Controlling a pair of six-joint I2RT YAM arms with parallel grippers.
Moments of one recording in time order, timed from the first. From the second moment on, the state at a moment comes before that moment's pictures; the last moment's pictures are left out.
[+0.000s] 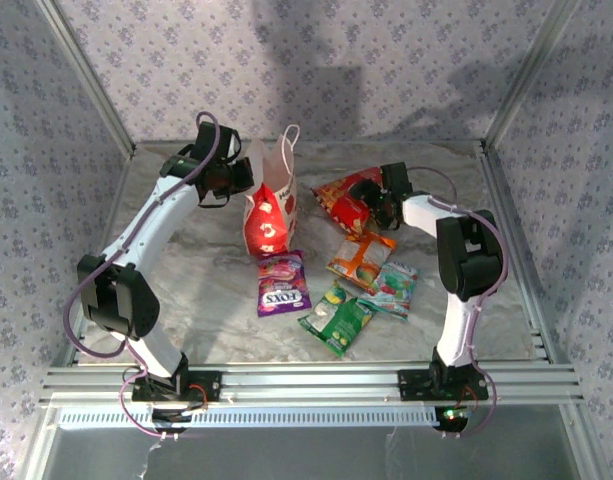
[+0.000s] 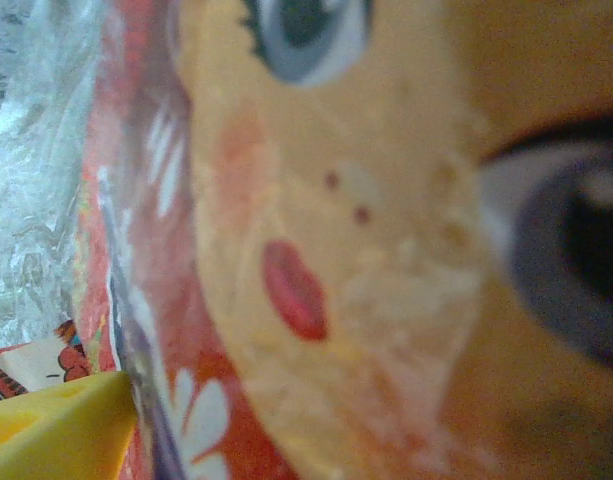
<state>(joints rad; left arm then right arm) -0.36 1.66 1.60 -0.79 0.07 -0.55 0.23 1.95 1.25 -0.15 -0.21 0.94</state>
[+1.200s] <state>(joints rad) -0.35 1.67 1.60 -0.78 0.08 -0.55 0.09 1.88 1.12 -0.10 -0.41 0.80</state>
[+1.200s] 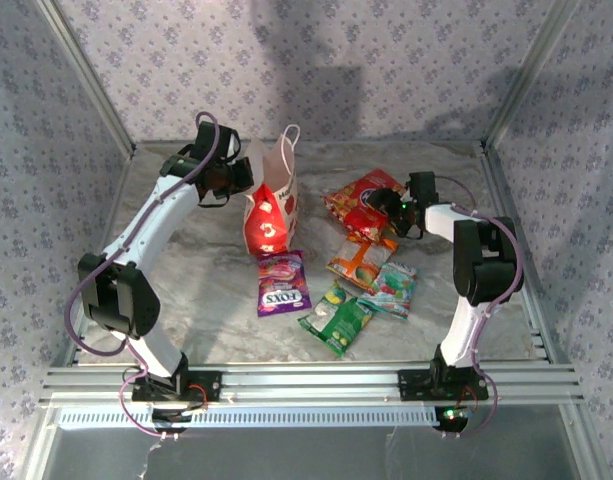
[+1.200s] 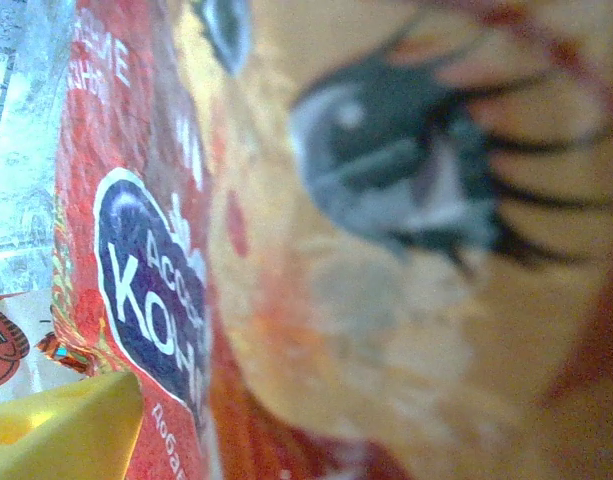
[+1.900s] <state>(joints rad) -0.35 1.67 1.60 -0.78 0.08 -0.55 0.16 2.07 1.41 -0.30 -0.32 0.74</state>
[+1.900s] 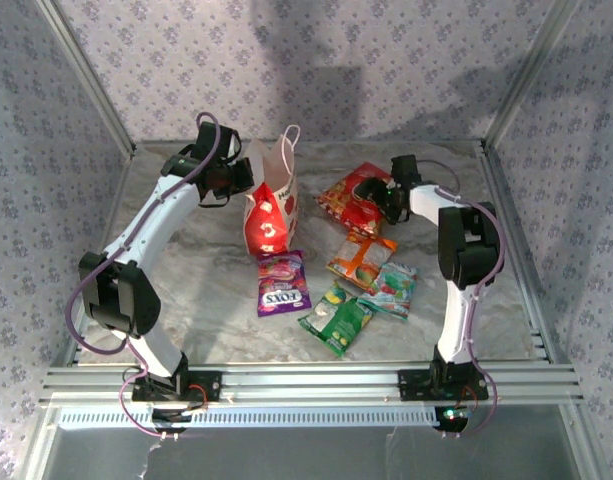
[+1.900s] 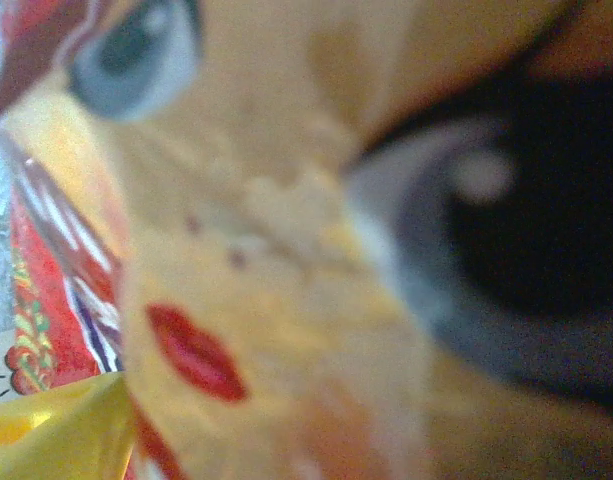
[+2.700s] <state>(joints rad) -0.35 1.67 1.60 -0.78 0.08 -0.55 0.11 2.03 1.41 -0.35 -0.33 0.55</state>
